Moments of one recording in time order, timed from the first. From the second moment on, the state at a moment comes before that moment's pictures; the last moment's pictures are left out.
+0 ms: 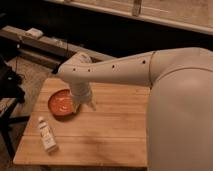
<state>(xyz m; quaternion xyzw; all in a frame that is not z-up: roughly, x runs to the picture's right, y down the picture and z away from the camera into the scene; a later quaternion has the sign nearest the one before) -0.104 0.103 0.703 -0.26 0.23 0.64 0.68</state>
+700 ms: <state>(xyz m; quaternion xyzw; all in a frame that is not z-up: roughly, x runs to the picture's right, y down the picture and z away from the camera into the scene) -0.107 0.107 0.705 -0.27 0.23 0.63 0.69</state>
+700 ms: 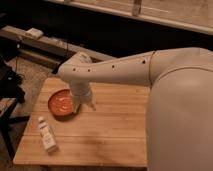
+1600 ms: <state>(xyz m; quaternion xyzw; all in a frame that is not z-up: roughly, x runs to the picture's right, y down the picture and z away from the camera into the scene) -0.253 0.210 0.708 -0.33 0.20 0.50 0.78</state>
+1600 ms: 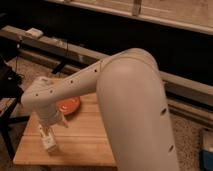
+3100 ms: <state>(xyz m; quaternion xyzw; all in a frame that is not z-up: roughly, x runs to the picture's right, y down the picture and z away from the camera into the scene) -0.324 0.259 0.772 -0.31 0.24 0.42 0.82</state>
